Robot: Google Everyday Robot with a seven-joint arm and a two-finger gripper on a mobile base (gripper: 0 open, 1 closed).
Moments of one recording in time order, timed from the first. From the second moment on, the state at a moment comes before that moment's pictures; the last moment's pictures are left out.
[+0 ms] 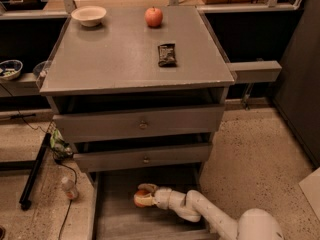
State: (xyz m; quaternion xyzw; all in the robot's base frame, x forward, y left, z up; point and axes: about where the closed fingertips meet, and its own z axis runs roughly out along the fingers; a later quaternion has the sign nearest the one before) arm 0.589 0.078 0.241 -0.32 0.65 0.48 0.49
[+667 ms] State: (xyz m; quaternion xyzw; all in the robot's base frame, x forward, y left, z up) arm 0.595 0.083 0.229 -0.32 0.64 0.51 0.49
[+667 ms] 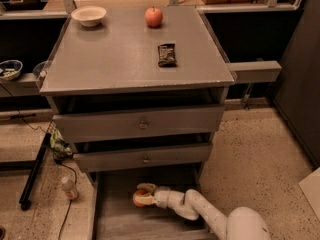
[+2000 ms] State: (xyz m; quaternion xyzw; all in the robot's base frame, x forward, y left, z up) arm 0.575 0.099 0.217 -0.31 0.64 0.52 0.48
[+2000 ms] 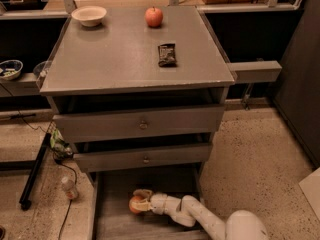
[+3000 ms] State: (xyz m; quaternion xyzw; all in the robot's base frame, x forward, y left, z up) arm 0.584 0.095 0.182 -0.27 0.64 0.53 0.49
